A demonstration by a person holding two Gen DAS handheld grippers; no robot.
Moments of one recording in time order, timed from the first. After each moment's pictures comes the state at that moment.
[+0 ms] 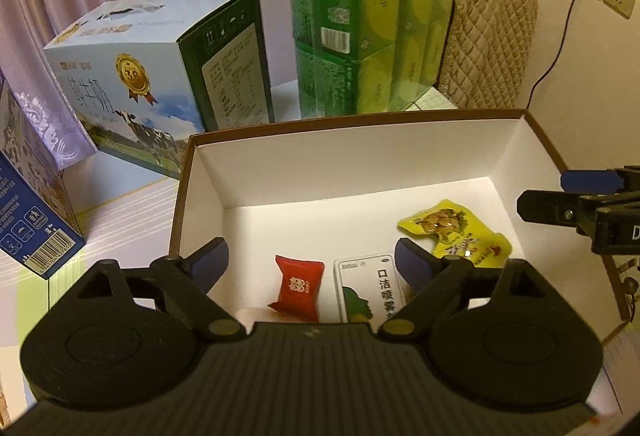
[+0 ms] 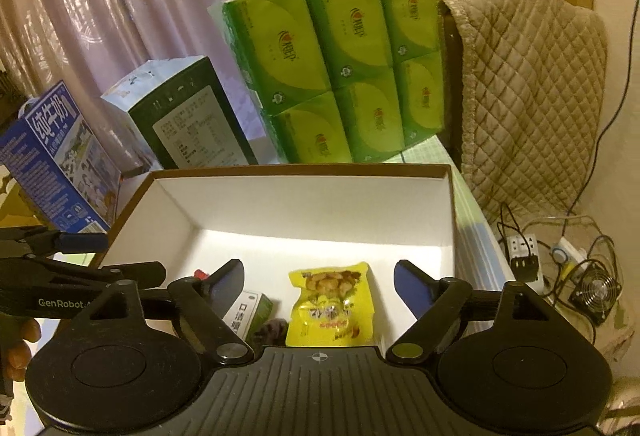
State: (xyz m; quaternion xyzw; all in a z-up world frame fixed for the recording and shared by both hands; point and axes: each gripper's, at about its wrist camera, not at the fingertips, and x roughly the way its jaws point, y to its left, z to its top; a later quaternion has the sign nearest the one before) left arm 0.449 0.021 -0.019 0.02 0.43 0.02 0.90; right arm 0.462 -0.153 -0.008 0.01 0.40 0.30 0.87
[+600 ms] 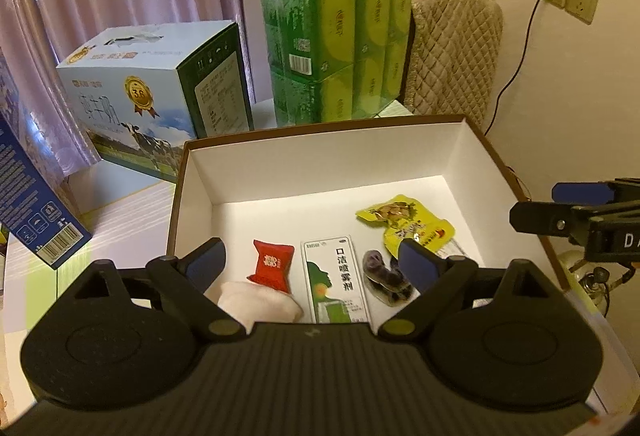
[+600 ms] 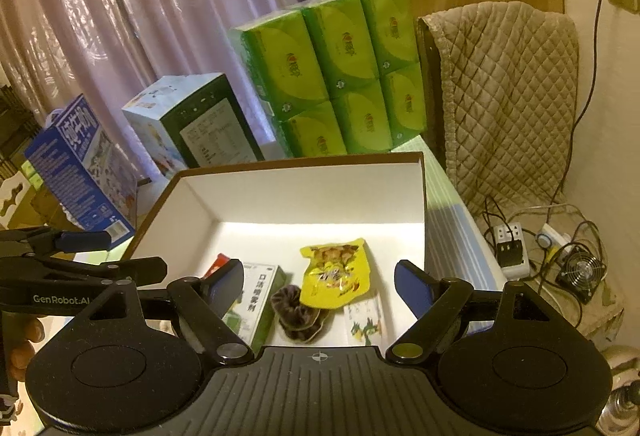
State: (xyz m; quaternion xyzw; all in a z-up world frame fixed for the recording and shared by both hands) left arm 0.388 -0.004 0.021 0.02 0.40 0.00 0.91; right arm 0.402 -0.189 0.028 0.03 0.39 0.30 0.87
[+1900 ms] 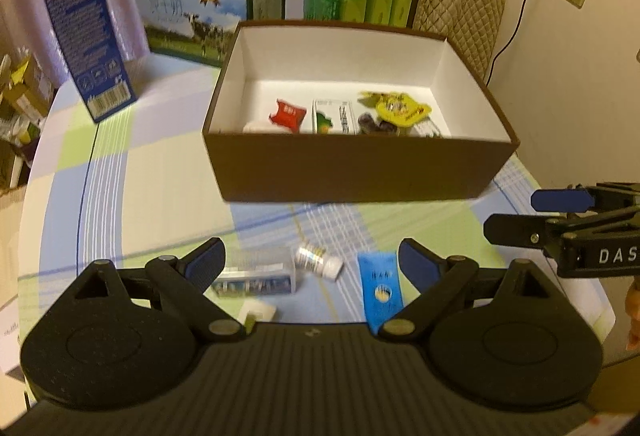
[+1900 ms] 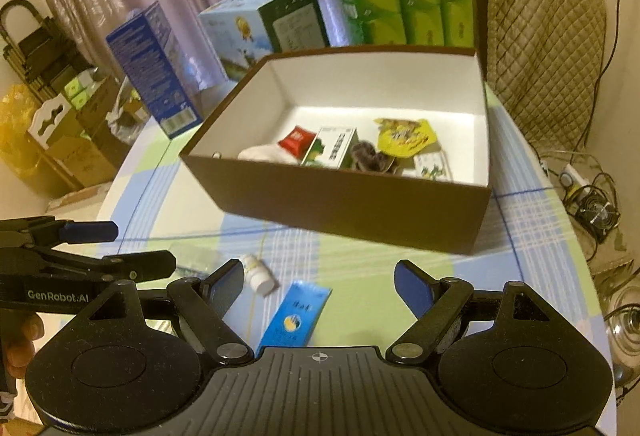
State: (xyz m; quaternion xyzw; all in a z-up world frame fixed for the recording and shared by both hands) left arm 0.209 -0.001 0.004 -0.04 0.45 0.03 0.89; right arm 0.248 -0.192 0.008 -0.02 0.44 0.35 0.83
